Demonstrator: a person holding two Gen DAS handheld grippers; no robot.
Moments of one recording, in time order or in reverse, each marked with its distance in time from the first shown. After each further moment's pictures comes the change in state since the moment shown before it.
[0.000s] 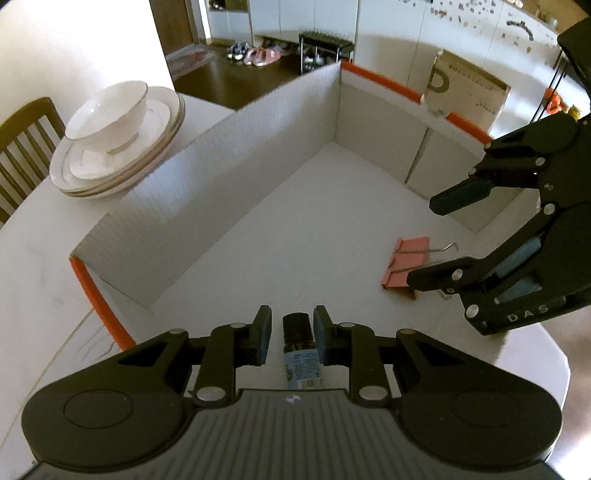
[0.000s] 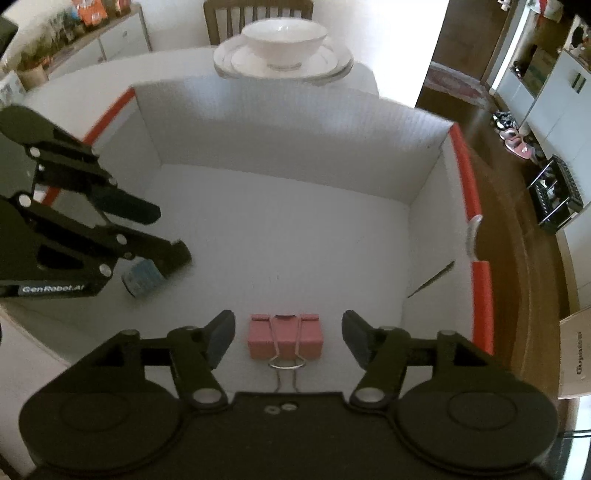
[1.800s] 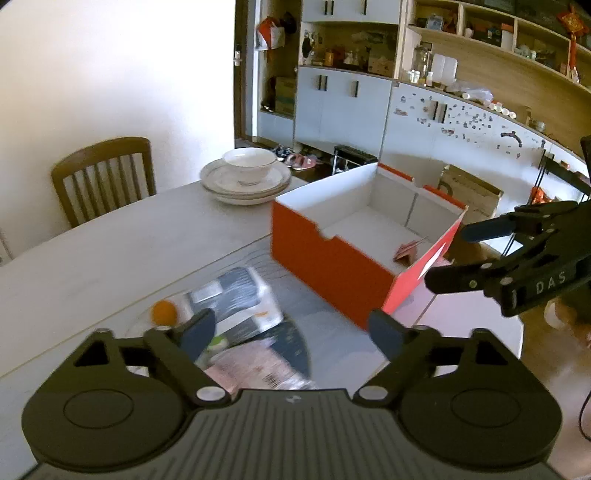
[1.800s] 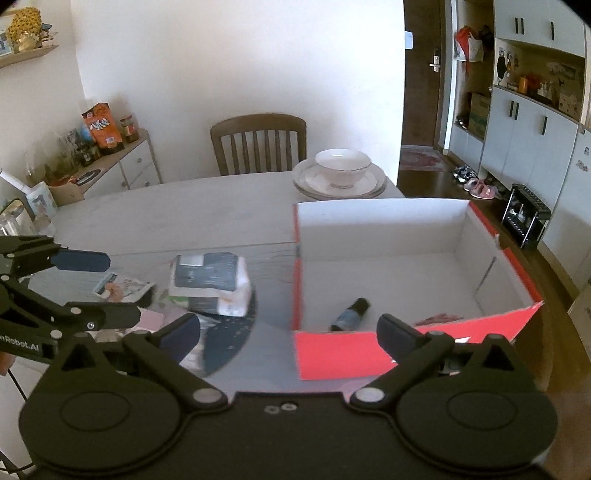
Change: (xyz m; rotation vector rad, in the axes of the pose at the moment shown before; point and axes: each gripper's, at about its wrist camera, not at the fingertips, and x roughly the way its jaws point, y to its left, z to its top) left arm -0.201 0.081 -0.212 -0.137 -0.395 0.037; right arm -0.114 0.191 -0.045 0.213 -0.403 -0.049
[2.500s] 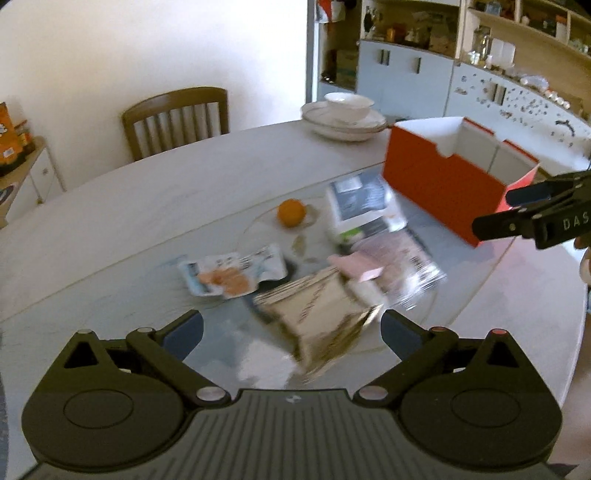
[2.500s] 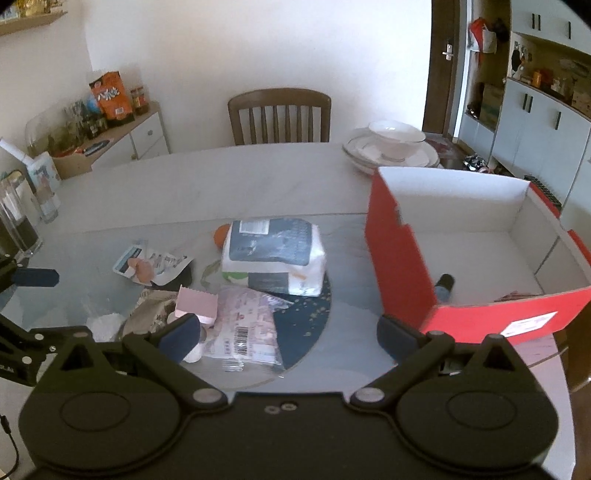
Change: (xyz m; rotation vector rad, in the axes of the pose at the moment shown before) left arm -0.029 0.108 -0.098 -0.075 0.093 0.159; right arm 0.060 0.093 -0.021 -0.022 0.062 -0.017
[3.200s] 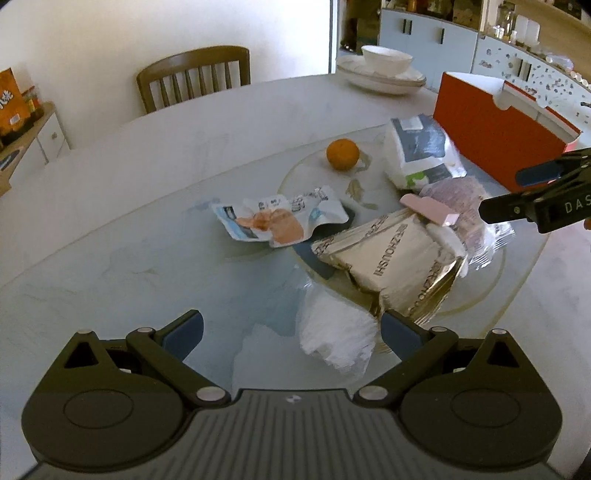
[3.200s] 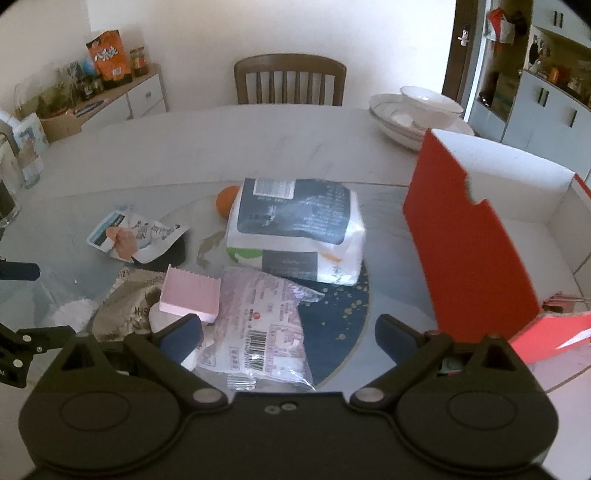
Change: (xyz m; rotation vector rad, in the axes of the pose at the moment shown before) left arm 0.052 0.037 -0.024 -0.024 0.109 0.038; right arm 0.073 0.028 -0.003 -0.049 0.090 -0.017
